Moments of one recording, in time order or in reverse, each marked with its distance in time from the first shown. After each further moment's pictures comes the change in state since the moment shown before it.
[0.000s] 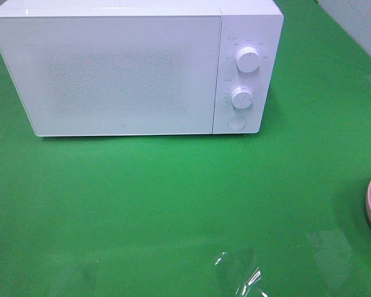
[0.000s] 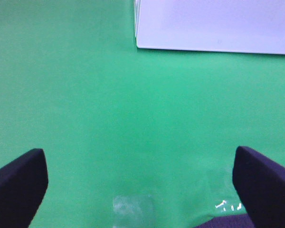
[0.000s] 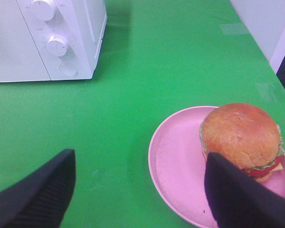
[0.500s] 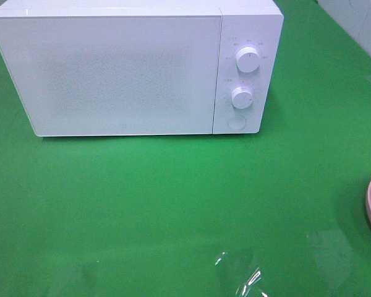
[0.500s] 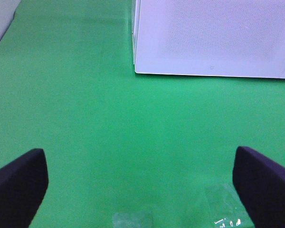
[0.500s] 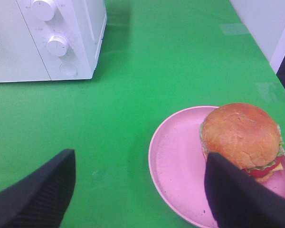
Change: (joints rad) left arm 0.000 -0.112 0.003 0.000 -0.001 0.000; right arm 0.000 0.000 0.000 0.000 0.000 0.000
